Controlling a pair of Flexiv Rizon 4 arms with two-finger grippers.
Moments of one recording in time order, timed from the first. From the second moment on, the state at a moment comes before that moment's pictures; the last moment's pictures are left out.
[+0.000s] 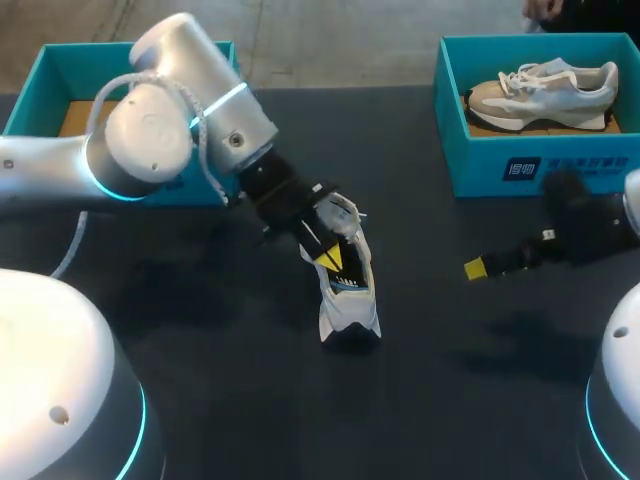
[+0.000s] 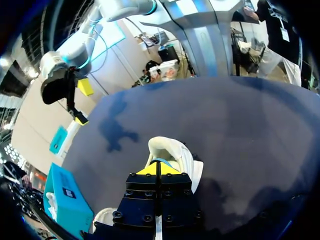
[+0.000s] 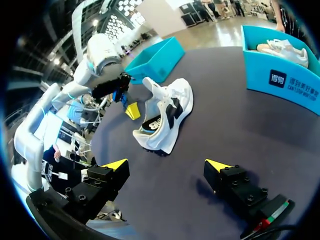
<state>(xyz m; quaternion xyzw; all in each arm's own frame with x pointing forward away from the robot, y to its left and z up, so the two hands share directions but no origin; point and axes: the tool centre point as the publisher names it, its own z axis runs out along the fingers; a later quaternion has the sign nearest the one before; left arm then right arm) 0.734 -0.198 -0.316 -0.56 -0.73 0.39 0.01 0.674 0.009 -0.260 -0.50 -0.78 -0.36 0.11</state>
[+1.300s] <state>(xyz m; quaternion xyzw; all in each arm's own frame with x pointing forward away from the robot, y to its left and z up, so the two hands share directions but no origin) 0.752 -0.195 -0.301 -0.65 -0.72 0.24 0.05 0.669 -0.032 -0.221 -0.49 -0.79 -0.36 0.12</state>
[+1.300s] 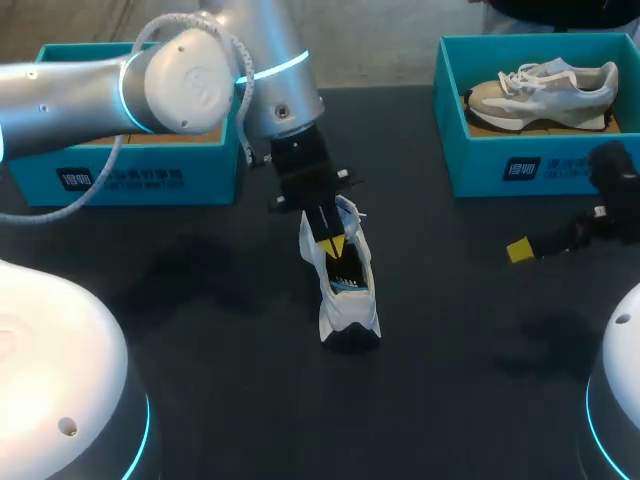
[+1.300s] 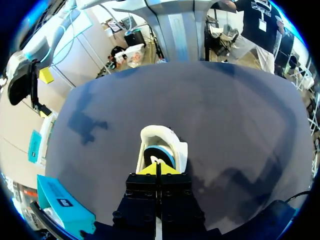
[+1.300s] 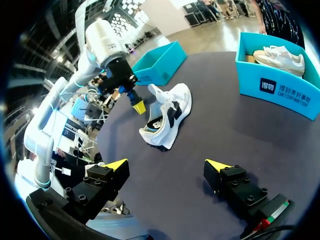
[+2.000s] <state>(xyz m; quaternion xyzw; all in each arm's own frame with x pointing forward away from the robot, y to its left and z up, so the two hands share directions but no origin) 0.752 -0.201 -0.305 -0.70 -0.69 0.16 0.07 0.665 -0.049 -0.209 -0.50 -0.78 -0.36 0.12</state>
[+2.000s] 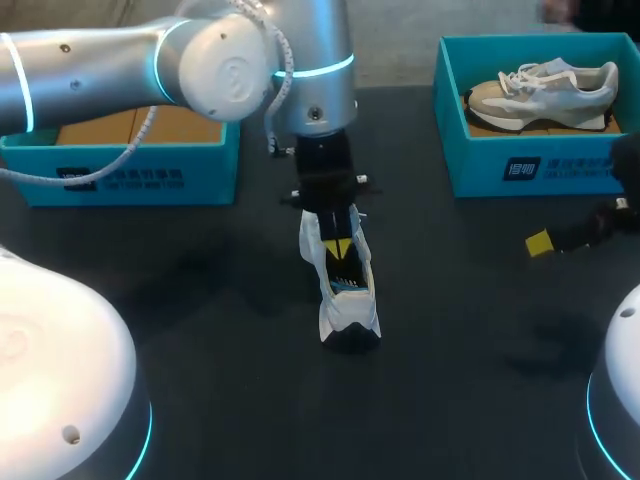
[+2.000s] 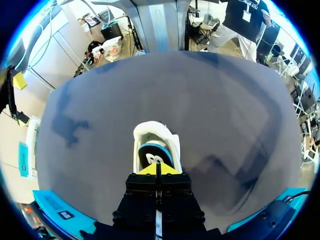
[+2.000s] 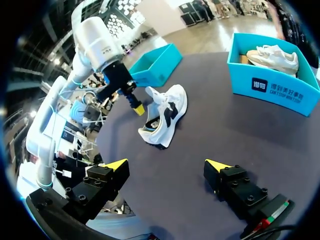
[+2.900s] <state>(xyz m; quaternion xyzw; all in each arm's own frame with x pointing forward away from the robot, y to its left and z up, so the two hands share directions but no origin) 0.754 -0.209 -0.351 -0.70 -0.70 0.13 0.08 0.661 -0.049 -0.208 -0.50 -0.78 -0.36 0.12</state>
